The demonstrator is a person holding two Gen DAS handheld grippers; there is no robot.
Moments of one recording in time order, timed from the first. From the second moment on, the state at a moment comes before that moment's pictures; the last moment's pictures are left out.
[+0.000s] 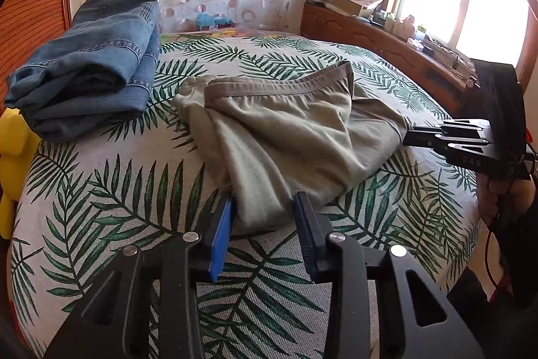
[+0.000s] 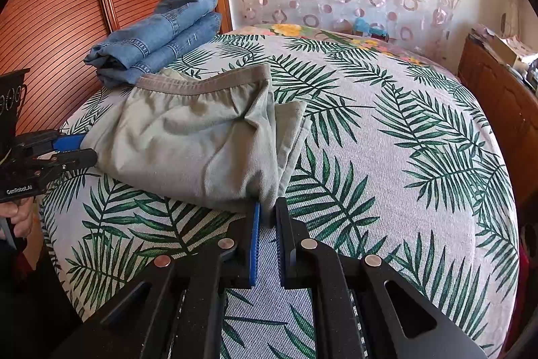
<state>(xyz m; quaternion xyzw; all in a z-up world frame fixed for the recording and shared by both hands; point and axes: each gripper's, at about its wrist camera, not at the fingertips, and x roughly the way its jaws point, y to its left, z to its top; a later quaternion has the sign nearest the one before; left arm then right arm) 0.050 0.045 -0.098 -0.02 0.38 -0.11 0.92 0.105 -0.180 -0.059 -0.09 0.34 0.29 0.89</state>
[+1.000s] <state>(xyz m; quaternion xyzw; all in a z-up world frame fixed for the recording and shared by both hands) 0.025 0.050 -0.081 -0.02 0.35 -0.12 0.93 0.085 -0.185 -0.058 -0.10 0.34 0.30 0.88</state>
